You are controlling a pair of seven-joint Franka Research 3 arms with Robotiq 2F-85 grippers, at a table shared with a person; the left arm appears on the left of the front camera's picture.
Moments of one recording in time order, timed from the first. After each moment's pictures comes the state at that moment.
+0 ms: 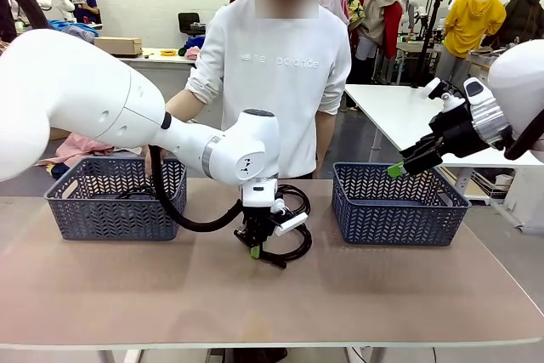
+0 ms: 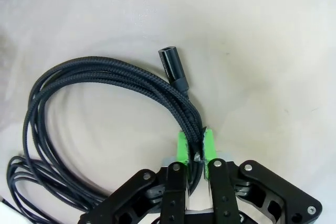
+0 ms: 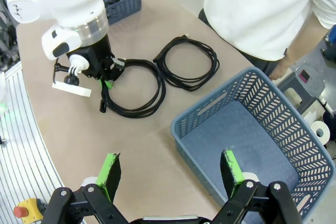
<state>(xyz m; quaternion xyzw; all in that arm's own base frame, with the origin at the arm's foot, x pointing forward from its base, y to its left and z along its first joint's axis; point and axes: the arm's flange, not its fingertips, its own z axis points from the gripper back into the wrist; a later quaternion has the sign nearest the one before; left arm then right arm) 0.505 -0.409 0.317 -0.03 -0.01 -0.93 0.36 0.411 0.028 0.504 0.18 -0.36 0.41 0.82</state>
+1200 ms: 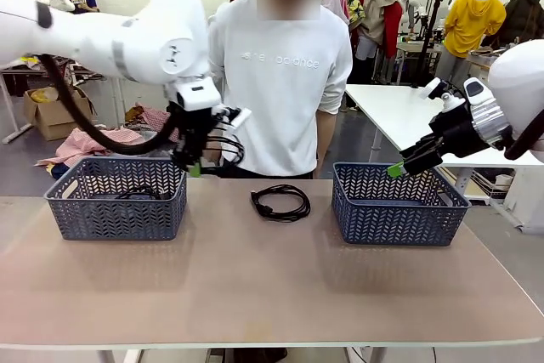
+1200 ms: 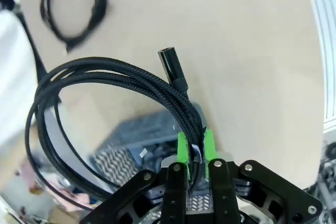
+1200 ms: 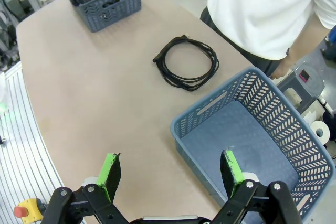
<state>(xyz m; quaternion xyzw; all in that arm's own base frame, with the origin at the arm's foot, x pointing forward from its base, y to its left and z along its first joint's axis) 0.503 -0.245 0.528 0.03 -0.05 -0.79 0.61 0.411 0.028 0.503 0.18 -0.36 0.41 0.82</state>
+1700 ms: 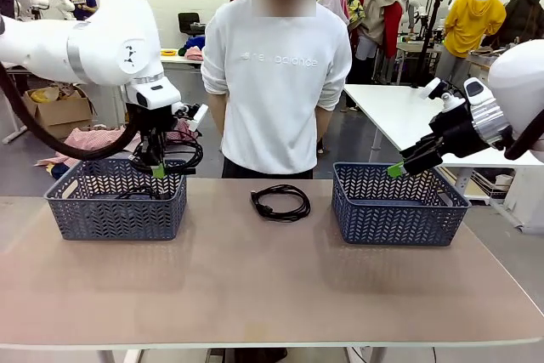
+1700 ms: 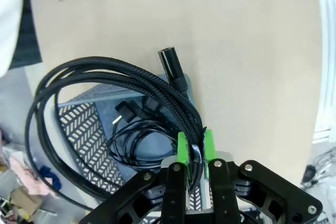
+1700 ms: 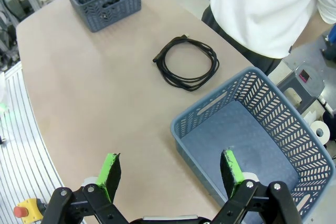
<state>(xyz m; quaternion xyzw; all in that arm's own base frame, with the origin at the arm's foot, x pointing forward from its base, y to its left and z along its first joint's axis) 0.519 -0.175 0.513 0.00 -0.05 -0.73 0.69 0.411 0.028 0.503 0.18 -0.36 0.41 0.82</state>
